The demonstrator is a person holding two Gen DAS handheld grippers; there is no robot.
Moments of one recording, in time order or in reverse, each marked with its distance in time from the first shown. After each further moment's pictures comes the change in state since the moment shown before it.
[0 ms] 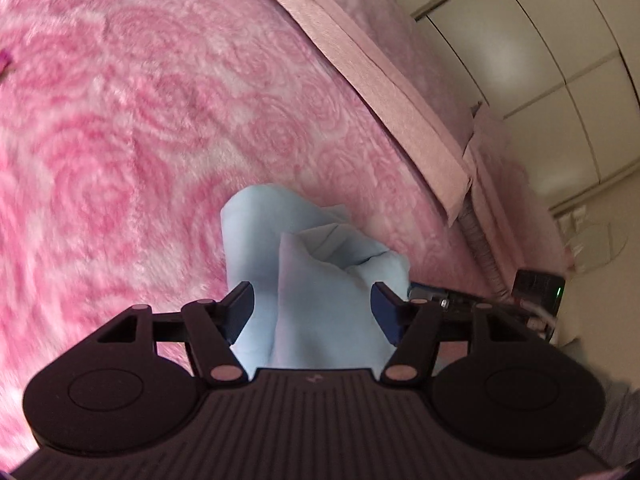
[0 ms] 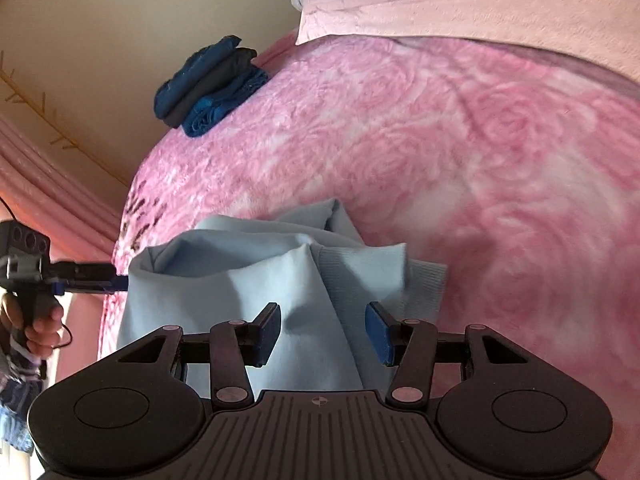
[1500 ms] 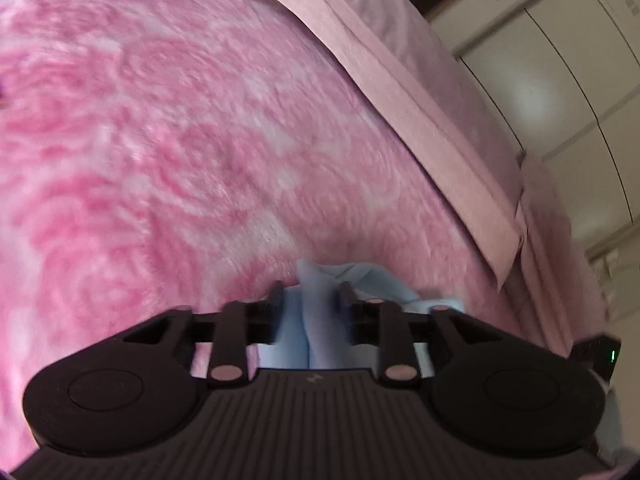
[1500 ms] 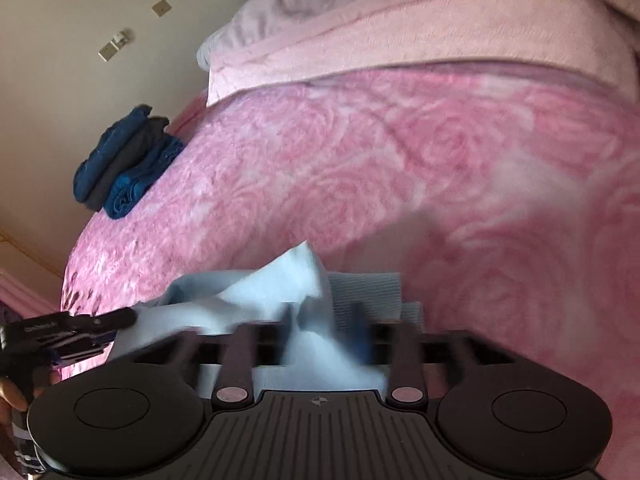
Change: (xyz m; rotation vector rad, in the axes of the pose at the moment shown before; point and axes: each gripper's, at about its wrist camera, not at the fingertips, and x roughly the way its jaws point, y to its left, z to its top) left arm 0.036 0.027 0.034 -0.091 -0.154 0.093; right arm 0.011 0.008 0.005 0.188 -0.209 -0.231
